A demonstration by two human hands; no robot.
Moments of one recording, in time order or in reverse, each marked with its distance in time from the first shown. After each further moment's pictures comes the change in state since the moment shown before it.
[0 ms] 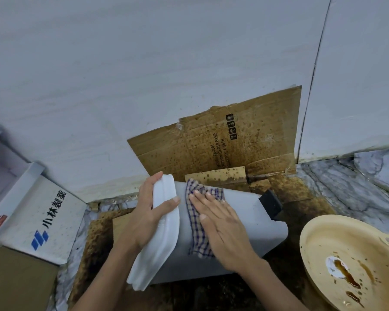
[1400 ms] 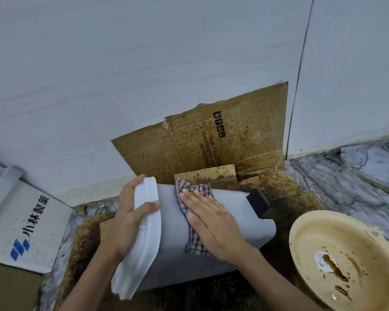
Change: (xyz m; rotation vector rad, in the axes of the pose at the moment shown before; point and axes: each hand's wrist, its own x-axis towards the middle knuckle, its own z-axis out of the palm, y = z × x) left_hand 0.003 -0.004 0.004 -0.045 0.072 -0.038; right_hand 0.013 0.029 -0.003 -0.044 0.022 -0.069
